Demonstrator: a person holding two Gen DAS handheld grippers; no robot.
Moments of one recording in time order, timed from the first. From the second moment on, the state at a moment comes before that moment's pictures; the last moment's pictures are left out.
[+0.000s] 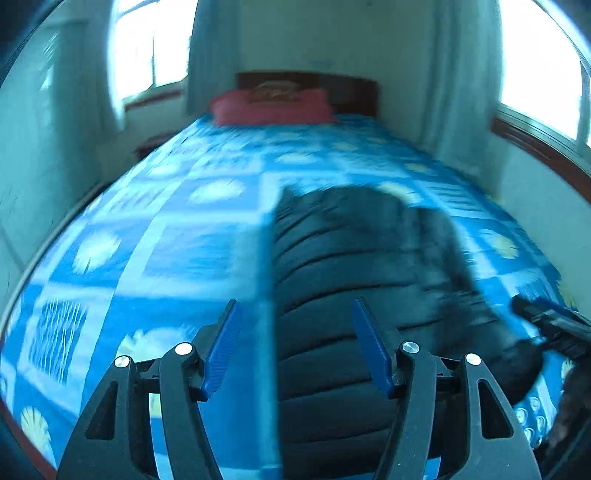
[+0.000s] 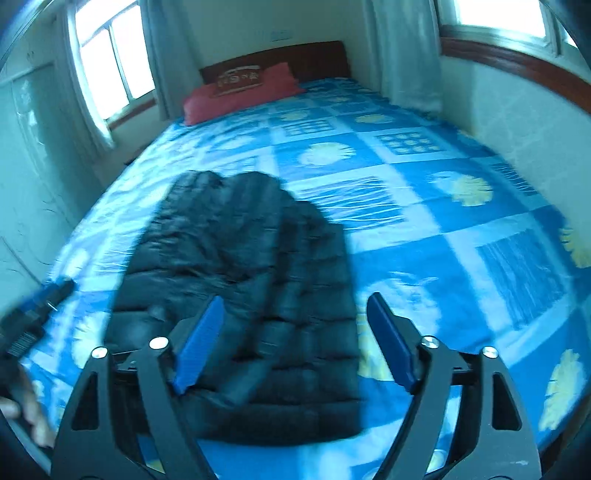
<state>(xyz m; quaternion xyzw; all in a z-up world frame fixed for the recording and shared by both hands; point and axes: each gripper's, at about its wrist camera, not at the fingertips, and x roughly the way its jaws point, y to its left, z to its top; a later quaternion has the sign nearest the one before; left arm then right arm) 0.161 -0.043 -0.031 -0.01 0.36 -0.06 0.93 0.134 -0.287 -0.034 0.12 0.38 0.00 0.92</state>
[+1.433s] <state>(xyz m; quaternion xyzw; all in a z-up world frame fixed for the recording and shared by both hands) 0.205 -0.079 -0.113 -0.02 0.44 -0.14 0.88 0.145 -0.342 -0.119 0.16 0.44 -0.04 0.88</state>
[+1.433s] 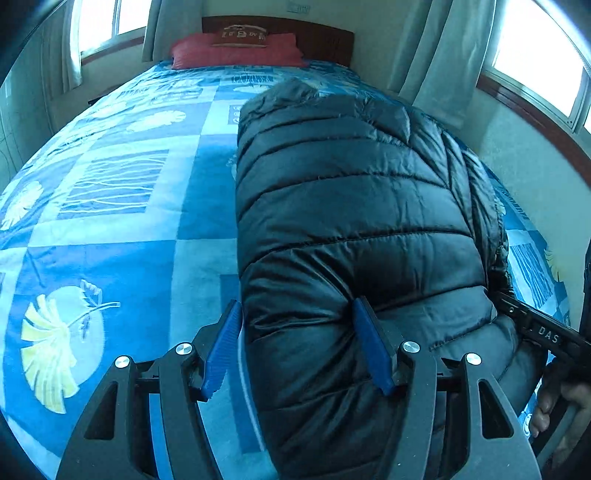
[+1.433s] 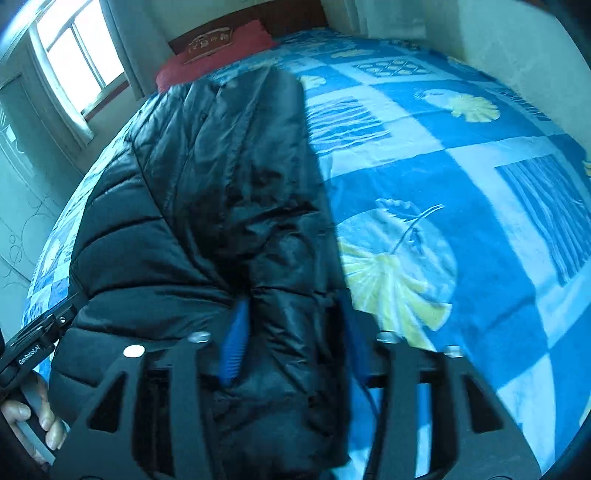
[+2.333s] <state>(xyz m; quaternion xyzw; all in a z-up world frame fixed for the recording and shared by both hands) 0.285 -0.110 -0.091 -0.06 0.43 -0.14 0.89 0.248 -0.318 -0.086 0.10 0.41 -0.03 0.90</state>
